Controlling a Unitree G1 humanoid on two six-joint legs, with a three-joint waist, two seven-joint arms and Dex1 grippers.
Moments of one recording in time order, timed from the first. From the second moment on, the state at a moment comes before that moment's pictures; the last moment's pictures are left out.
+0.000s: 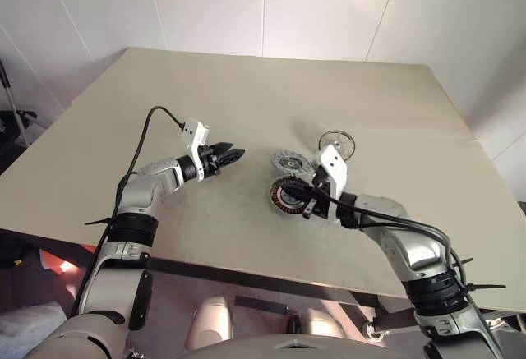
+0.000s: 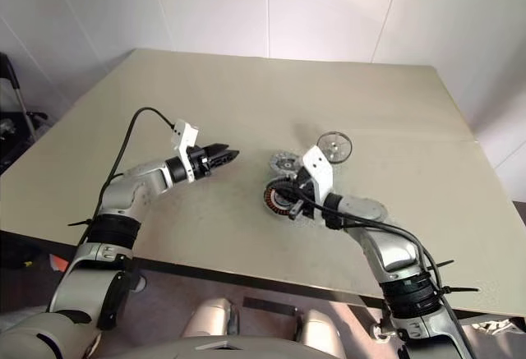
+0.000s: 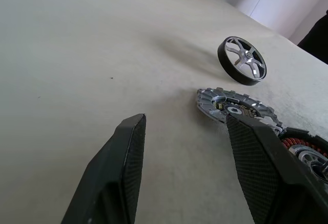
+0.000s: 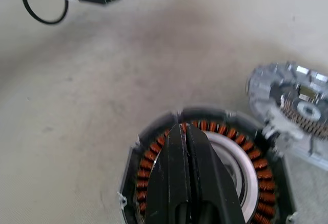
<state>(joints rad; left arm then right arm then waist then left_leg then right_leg) -0.58 0.30 0.05 0.42 -0.37 0.45 -0.83 -0.20 -0.42 0.18 -0.16 0.31 0.55 0.70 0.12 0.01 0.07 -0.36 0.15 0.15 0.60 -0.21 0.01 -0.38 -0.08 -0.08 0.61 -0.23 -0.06</state>
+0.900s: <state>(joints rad) -0.58 0.29 0.04 0.42 -0.36 0.44 -0.82 -0.68 -0.42 -0.26 0.68 0.29 0.43 0.30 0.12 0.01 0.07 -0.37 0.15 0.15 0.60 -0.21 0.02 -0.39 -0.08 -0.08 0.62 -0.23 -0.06</state>
